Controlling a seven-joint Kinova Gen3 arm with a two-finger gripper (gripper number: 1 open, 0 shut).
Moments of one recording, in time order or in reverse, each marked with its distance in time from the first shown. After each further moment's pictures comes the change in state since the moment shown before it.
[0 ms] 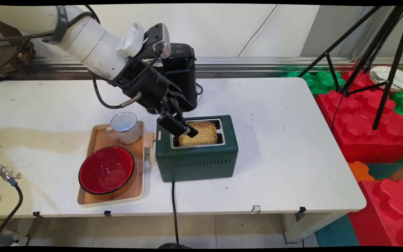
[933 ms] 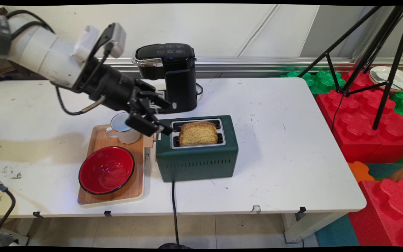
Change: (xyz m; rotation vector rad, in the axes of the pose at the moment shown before) arm -0.070 0.002 -0.043 0.029 0.112 -0.028
